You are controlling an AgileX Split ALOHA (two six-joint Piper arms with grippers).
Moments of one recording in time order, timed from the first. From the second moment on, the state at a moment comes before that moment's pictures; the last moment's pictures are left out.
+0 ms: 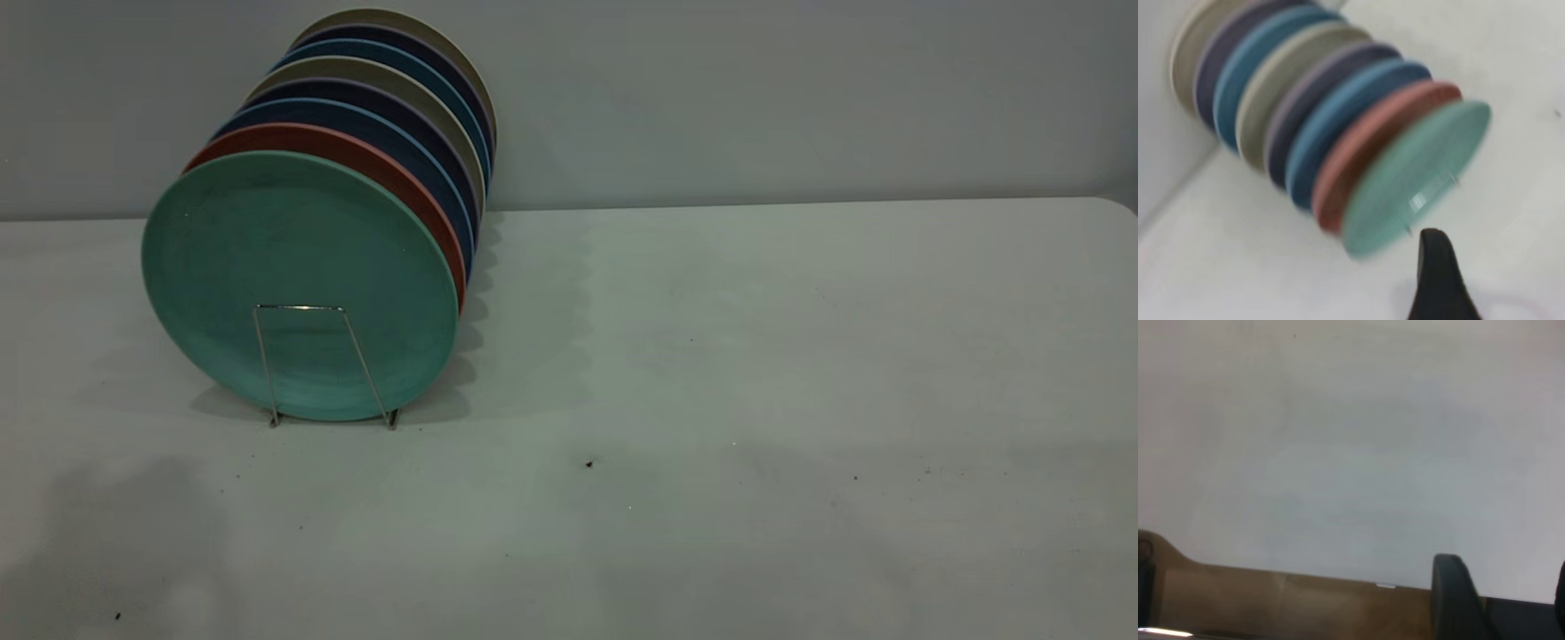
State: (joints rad) left arm -0.02 1.24 -1.20 -0.37 0.87 0.92; right arm -0.05 0.29 -0.48 0.10 1.14 -0.20
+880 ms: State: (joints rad) left arm -0.02 0.52 -0.54 -0.02 1.13 0.08; right arm 0.18 0.26 -0.48 0.08 1.13 -0.16
